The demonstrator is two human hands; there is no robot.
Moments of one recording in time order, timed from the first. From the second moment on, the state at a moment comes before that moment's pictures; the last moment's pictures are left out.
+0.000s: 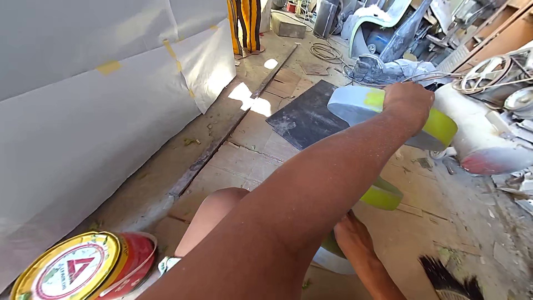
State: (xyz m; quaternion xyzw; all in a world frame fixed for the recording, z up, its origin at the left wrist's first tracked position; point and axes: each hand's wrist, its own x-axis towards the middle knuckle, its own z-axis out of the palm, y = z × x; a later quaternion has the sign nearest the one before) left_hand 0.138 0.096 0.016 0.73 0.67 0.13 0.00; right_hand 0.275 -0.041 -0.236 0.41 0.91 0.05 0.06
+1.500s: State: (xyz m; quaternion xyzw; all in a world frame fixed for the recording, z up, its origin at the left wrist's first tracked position) left_hand 0.116 0.099 0.011 0.74 0.66 0.14 -0.01; right_hand 0.354 0.003 -0.260 0.31 0.94 -0.02 -0.15
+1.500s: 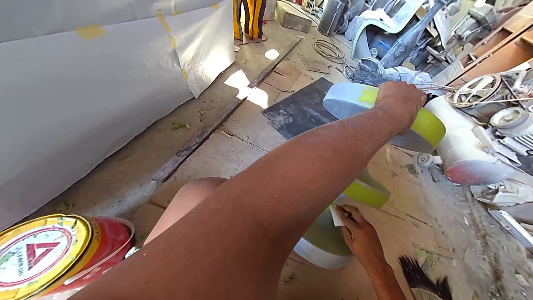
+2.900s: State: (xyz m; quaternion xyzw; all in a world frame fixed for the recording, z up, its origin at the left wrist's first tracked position) left_hand 0.104 0.097 0.004 0.75 0.65 0.14 -0.04; right_hand 0.397 -0.001 -0.267 0.33 0.80 -0.33 -0.37
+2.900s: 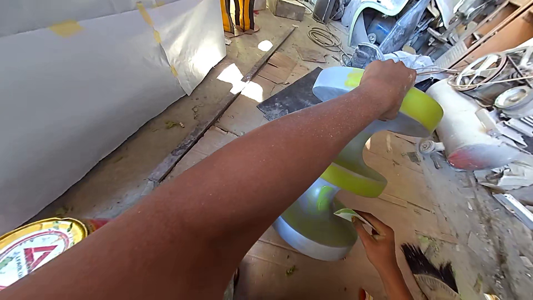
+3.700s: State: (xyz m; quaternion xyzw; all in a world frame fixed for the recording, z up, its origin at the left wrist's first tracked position) left_hand 0.097 0.083 0.006 0.74 0.66 0.11 -0.05; right_hand 0.400 -0.003 -0.290 0.24 0.93 -0.25 -0.12
